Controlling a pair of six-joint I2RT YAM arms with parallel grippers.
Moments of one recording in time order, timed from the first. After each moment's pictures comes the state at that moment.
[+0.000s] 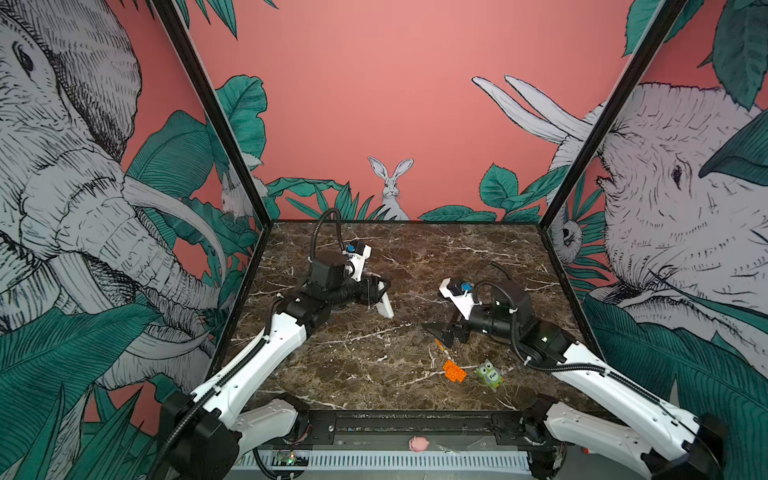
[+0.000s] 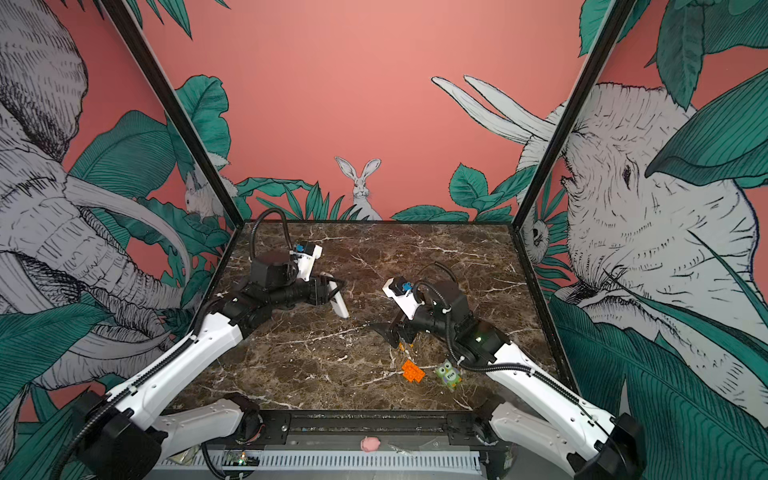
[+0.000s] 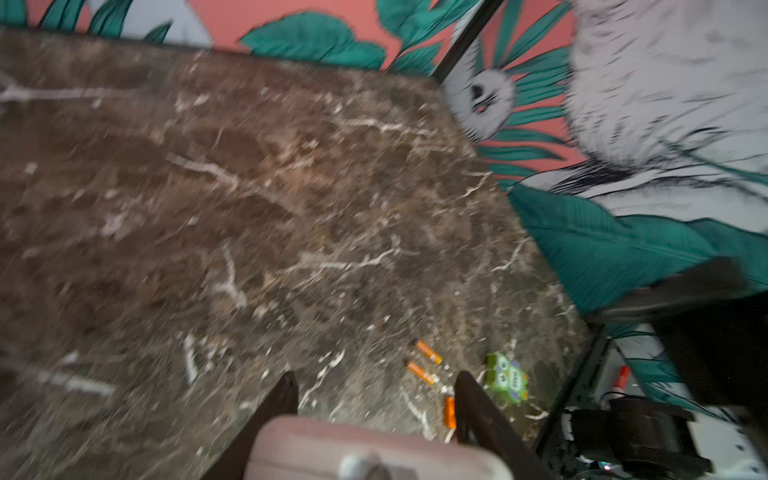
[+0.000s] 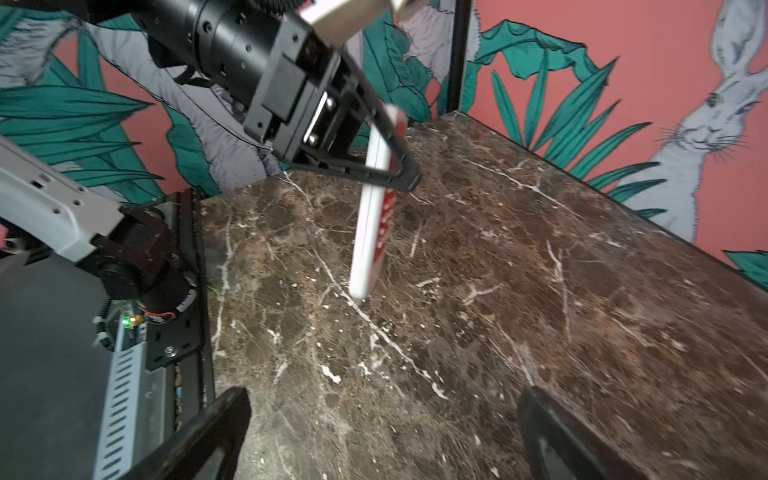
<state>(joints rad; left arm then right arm) -0.51 1.16 0.94 -0.42 0.34 -0.37 0.73 0.92 0.78 -0.25 -0.36 -0.11</state>
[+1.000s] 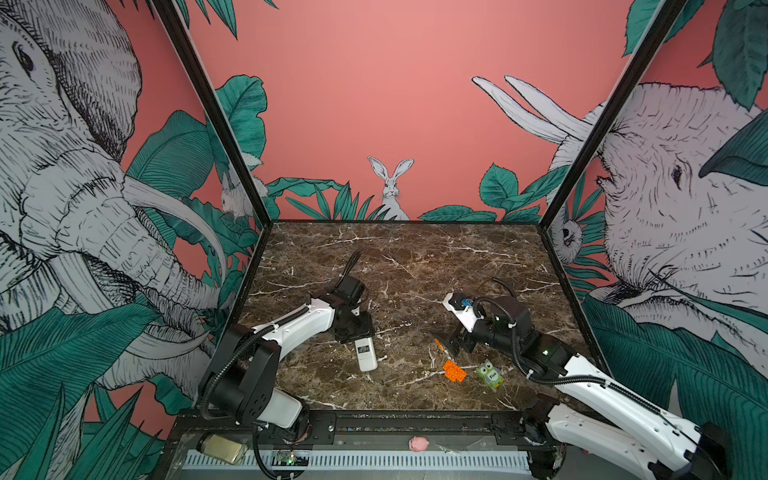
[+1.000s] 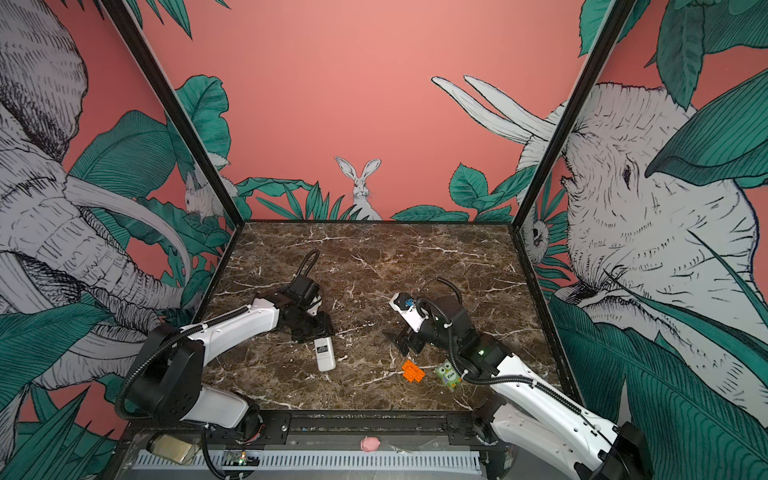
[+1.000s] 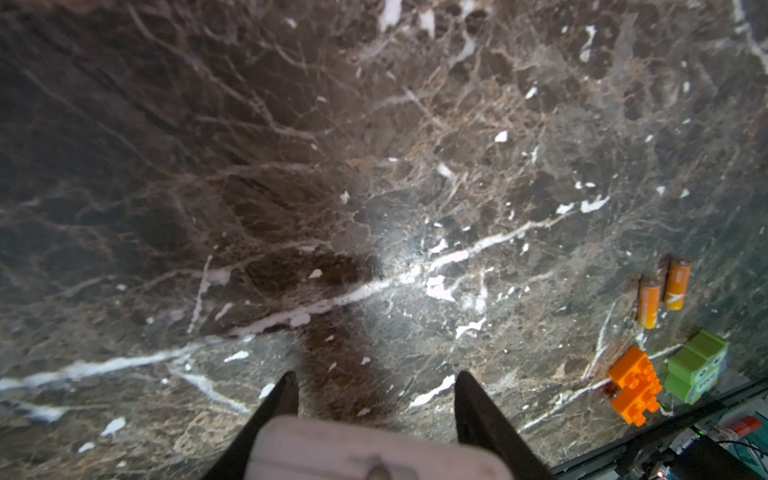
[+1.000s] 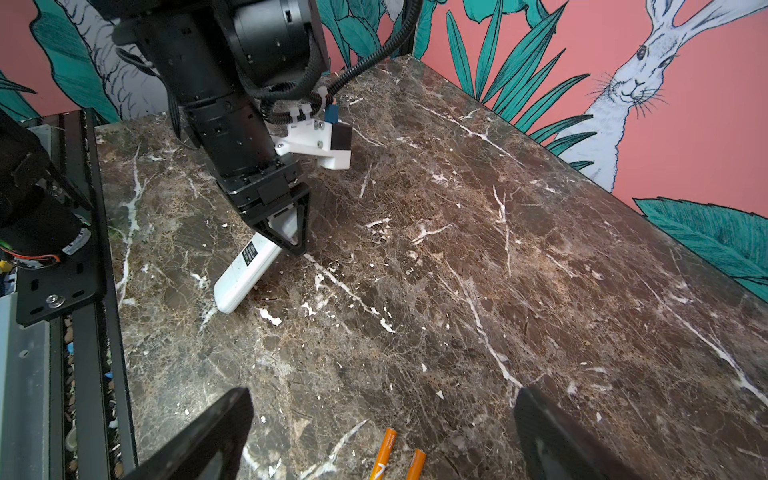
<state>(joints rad) -0.51 1.47 0.84 -0.67 0.26 -0.63 0.75 0.85 0.64 -0.24 -0.21 -0.20</state>
